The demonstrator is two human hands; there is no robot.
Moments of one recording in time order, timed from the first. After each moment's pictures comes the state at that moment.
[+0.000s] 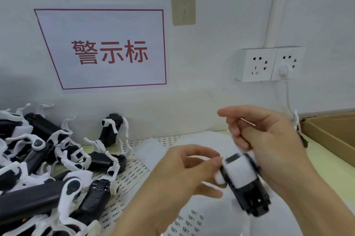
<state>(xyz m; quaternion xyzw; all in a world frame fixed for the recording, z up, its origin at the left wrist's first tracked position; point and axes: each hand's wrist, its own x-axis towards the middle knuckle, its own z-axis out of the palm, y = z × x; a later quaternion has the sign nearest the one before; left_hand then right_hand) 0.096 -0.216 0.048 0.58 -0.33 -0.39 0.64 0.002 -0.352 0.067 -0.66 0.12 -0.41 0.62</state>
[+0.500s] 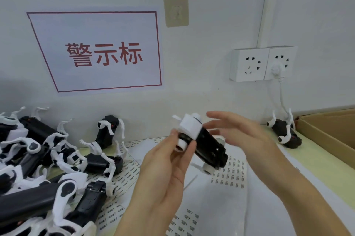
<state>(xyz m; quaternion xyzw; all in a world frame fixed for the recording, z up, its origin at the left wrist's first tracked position) 0.091 -0.232 0.054 0.36 -0.03 -0.35 0.87 -0.006 -0.363 0.057 -0.78 0.15 -0.30 0.53</state>
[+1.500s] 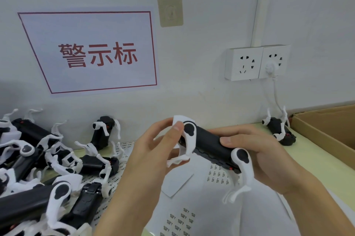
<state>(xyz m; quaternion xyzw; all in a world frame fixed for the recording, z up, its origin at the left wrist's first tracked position) 0.102 -0.214 0.056 0.58 -0.27 -0.25 0.73 -0.019 -0.377 0.056 -0.69 0.07 -0.17 0.70</state>
